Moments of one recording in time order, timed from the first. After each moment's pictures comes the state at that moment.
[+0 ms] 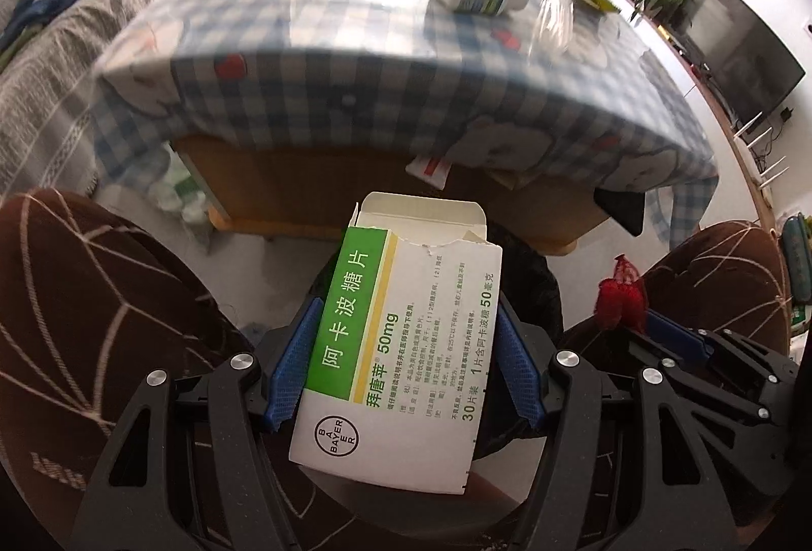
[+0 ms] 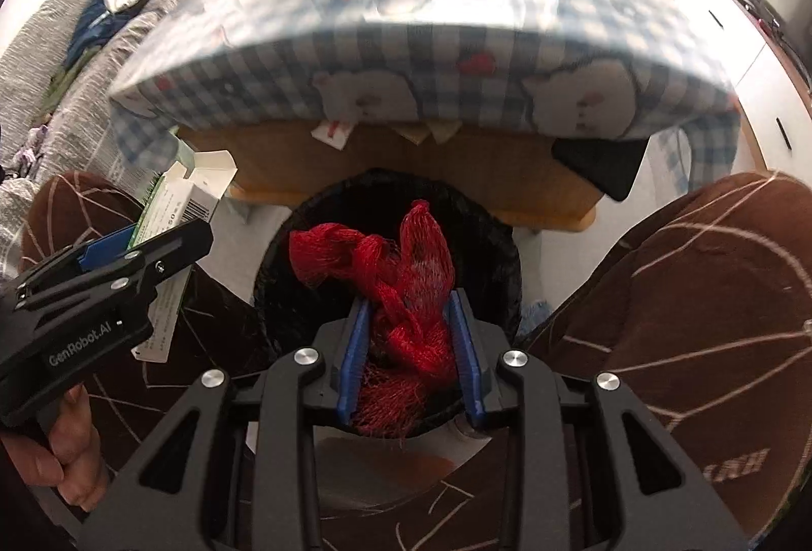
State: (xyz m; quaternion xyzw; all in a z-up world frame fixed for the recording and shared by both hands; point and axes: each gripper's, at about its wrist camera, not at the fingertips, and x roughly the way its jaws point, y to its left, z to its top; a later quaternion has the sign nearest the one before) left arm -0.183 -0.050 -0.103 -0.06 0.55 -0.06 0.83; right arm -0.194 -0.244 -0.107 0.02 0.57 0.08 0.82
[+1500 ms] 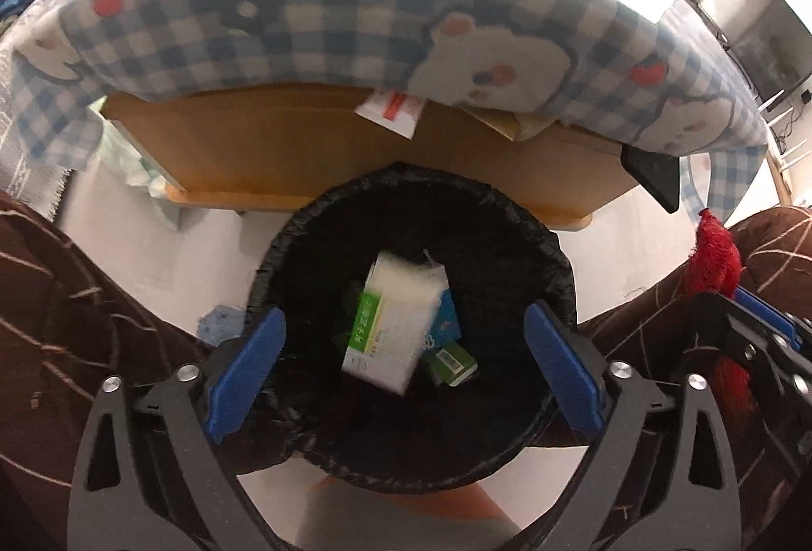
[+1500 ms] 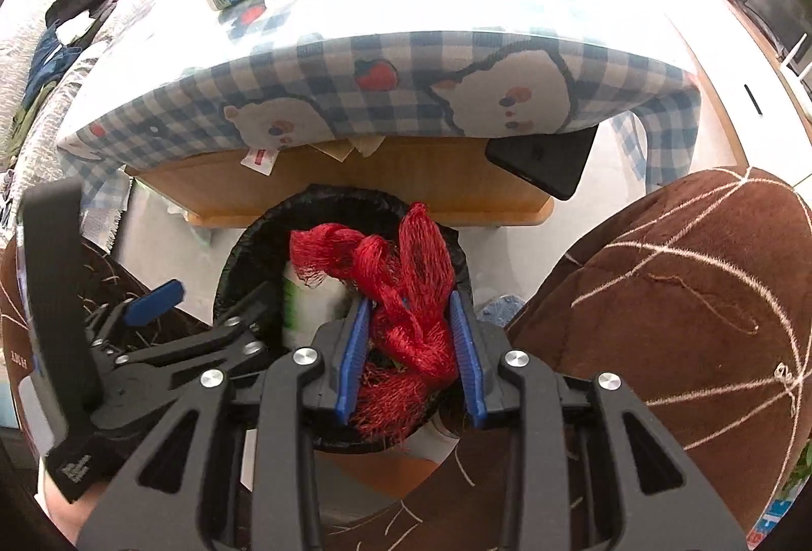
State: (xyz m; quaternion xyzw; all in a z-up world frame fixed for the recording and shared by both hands) left arm -0.161 -0.091 -0.166 -0.05 0.59 -0.05 0.81; right arm -0.171 -0.279 -0.104 0.04 0.58 0.02 0.81
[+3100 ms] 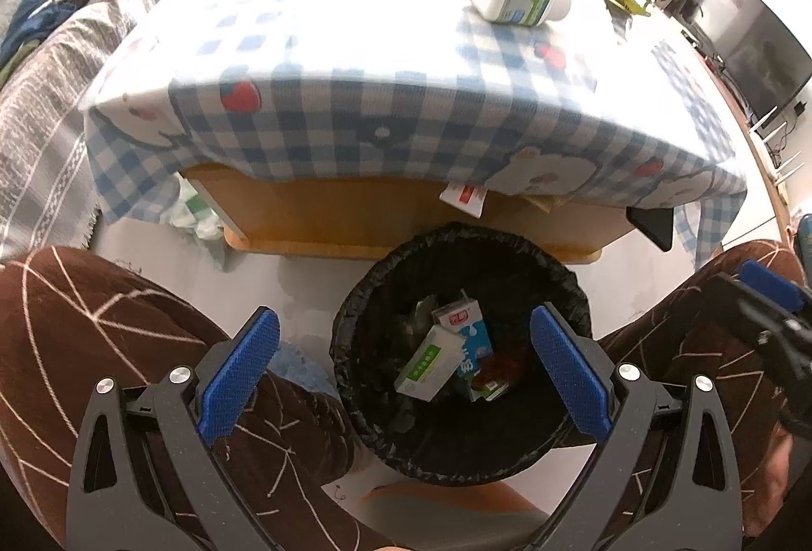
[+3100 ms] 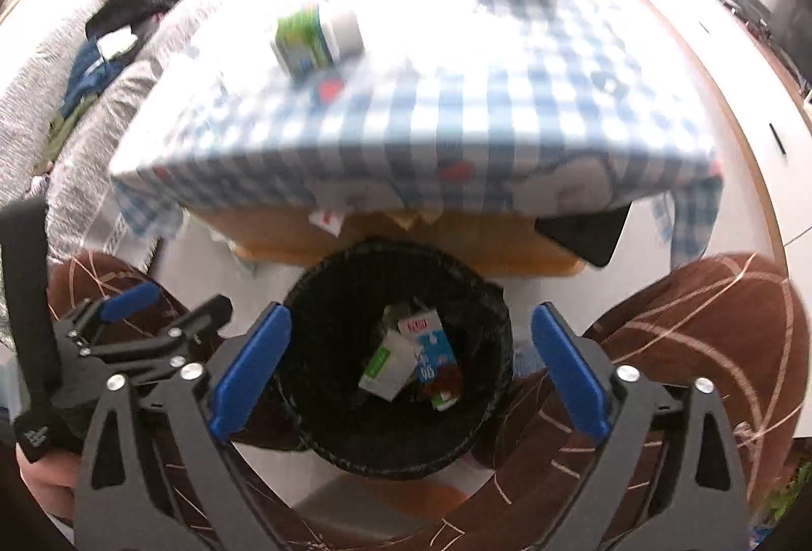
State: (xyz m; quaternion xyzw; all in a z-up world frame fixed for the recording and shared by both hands) left arm -0.154 -0.035 -0.104 -0.04 0.55 -0.05 0.83; right arm -0.156 -0.259 -0.055 0.05 0.53 0.07 0.84
